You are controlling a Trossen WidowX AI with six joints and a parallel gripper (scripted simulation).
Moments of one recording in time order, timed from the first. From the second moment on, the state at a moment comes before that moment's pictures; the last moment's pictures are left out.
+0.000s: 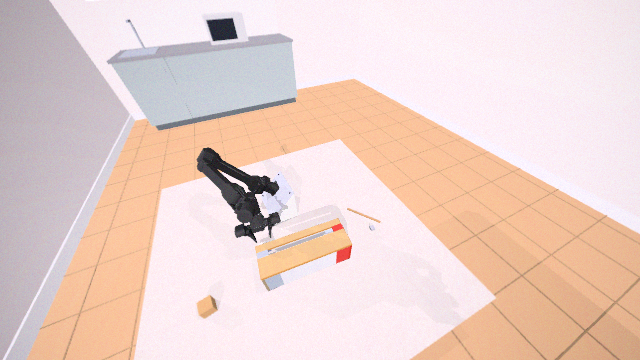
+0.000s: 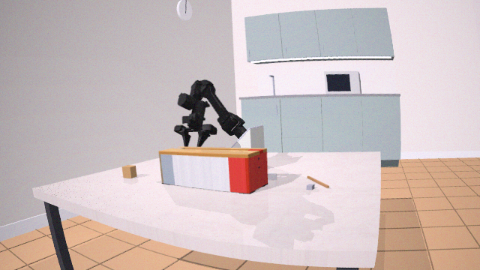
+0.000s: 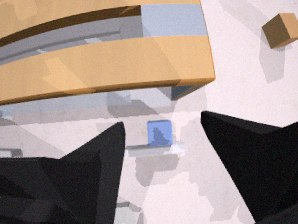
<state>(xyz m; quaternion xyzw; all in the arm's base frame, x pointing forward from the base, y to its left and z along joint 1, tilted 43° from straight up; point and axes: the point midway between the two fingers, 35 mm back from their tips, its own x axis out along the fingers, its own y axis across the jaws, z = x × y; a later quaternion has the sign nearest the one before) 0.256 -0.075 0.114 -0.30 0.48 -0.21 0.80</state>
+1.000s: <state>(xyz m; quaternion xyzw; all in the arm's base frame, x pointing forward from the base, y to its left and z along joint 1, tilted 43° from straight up) 0.254 -0.078 0.079 0.50 0.13 -0.50 0.69</state>
